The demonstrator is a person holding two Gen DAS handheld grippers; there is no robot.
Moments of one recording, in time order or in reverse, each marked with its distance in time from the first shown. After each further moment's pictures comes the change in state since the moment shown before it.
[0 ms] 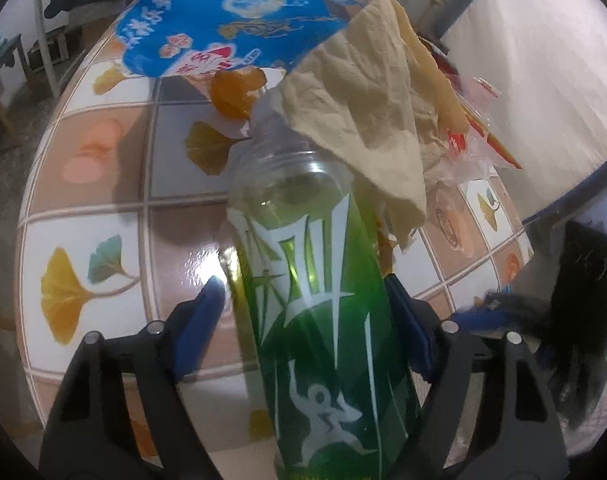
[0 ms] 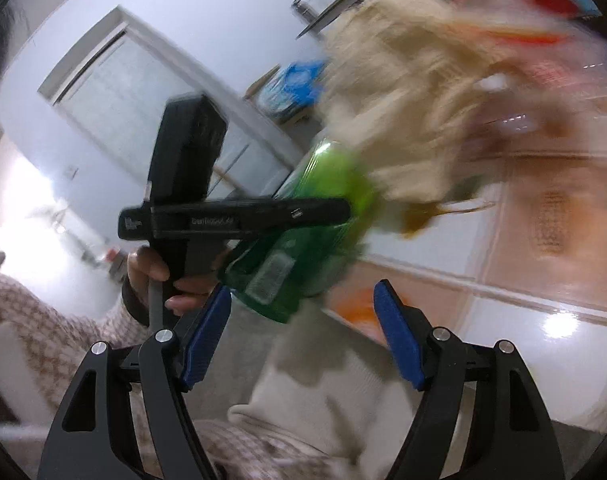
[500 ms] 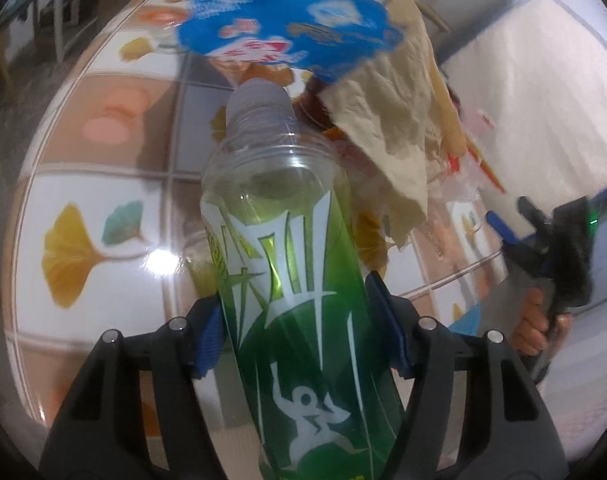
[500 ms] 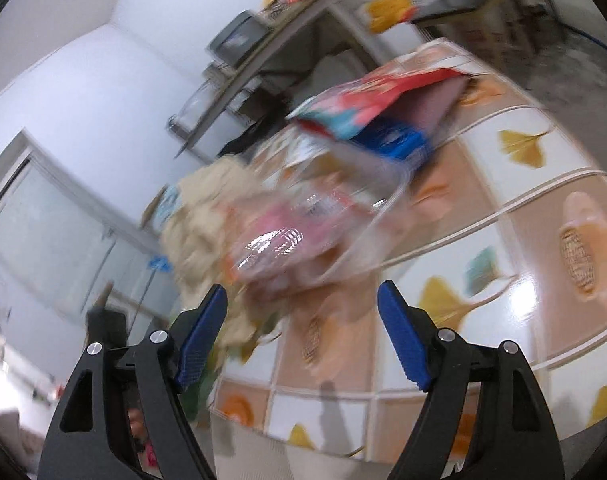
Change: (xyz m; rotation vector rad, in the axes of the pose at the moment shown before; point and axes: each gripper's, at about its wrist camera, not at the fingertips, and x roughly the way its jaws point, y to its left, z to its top) left arm -0.013 0.033 -0.021 -0.176 -0.042 -0.142; right arm -0.101 -0.087 0.050 0.328 -0.308 -0.320
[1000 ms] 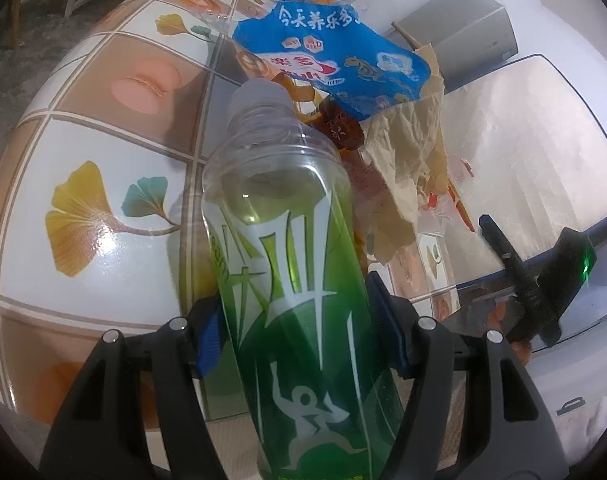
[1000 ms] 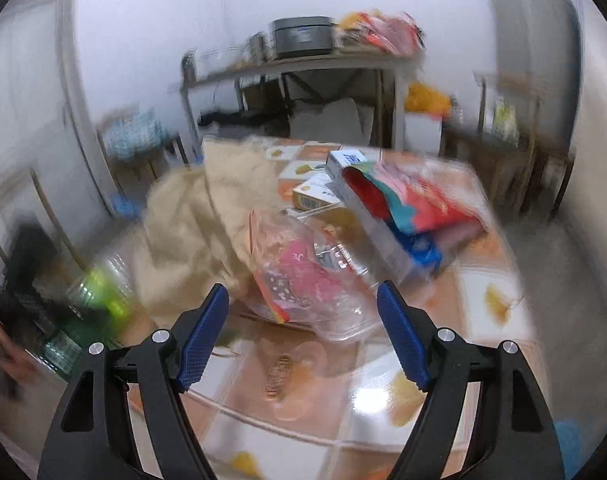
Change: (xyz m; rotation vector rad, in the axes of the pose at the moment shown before) left arm -0.015 0.041 -0.011 -0.133 -0.065 -0.162; right arm 0.042 0.135 -0.033 -0.790 -0.074 -0.423
